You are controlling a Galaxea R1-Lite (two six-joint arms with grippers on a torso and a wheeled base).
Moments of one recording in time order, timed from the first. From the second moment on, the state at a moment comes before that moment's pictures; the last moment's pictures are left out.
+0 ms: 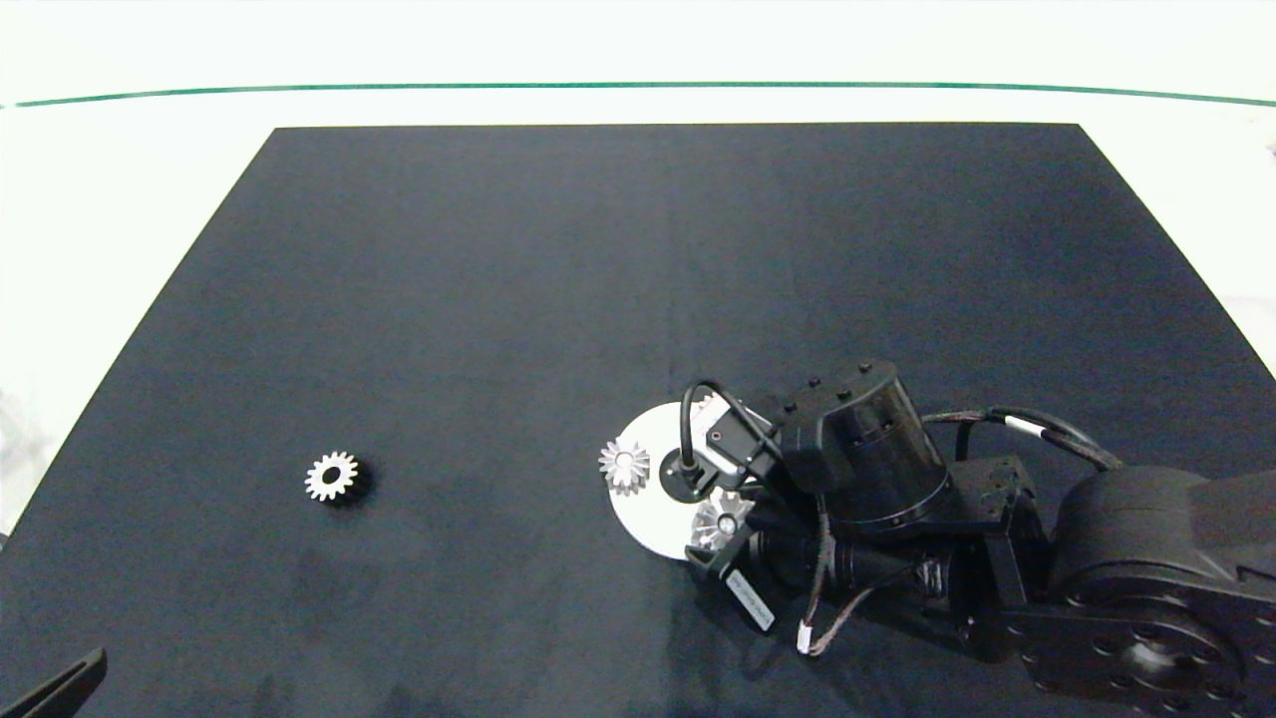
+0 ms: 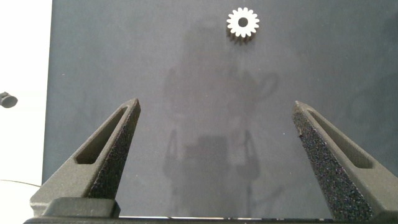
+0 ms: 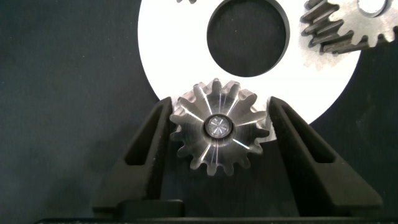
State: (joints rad) left arm -0.04 0.53 -0.50 0.25 0.06 0.05; right arm 0.86 1.80 -1.02 -0.11 -0.26 -0.18
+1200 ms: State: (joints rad) left arm -0.05 0.53 -0.50 0.25 0.06 0.05; right arm 0.89 1.80 -1.03 -0.11 -0.26 -0.18
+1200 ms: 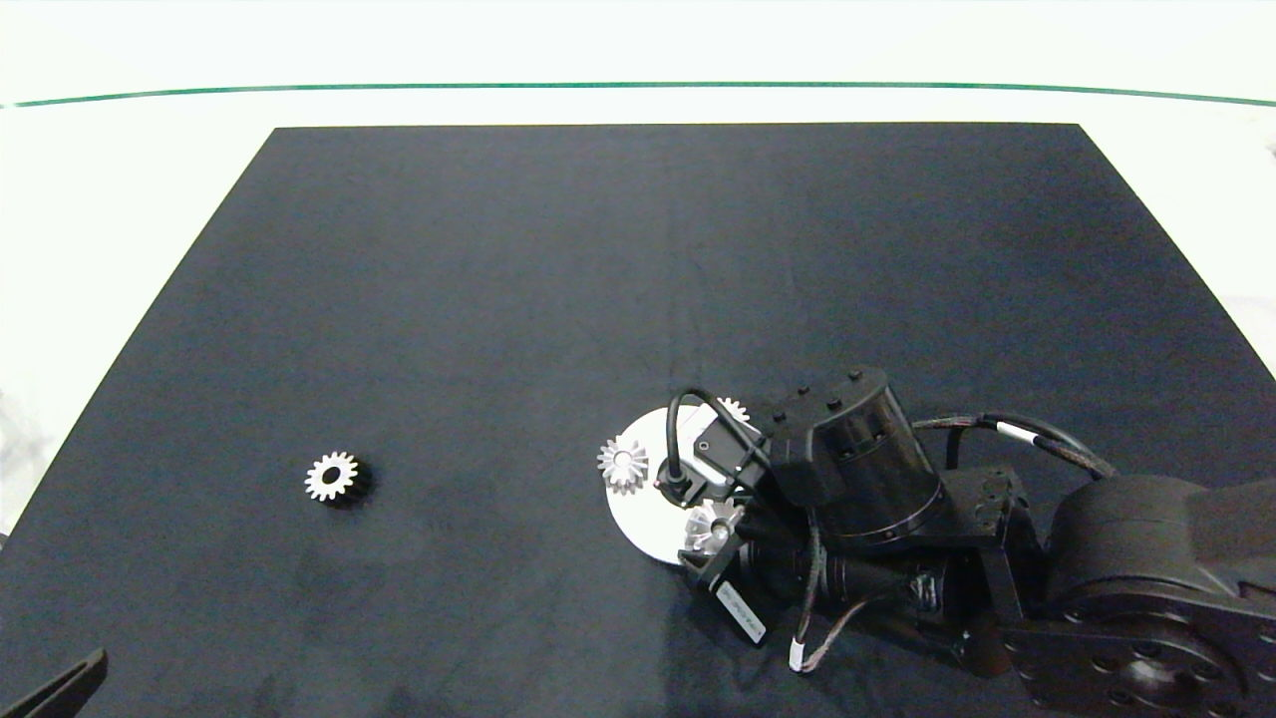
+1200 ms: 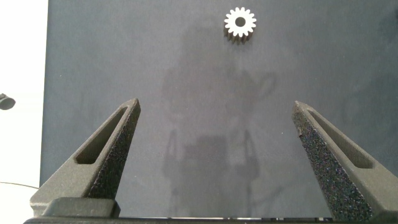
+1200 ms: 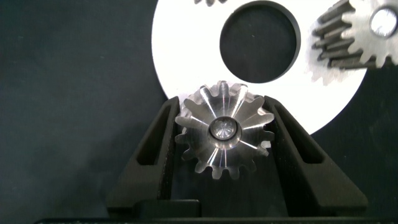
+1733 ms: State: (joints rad) left arm -0.05 0.53 -0.50 0.25 0.06 0.05; right arm 0.89 1.75 -1.03 -0.10 -0.26 -0.20
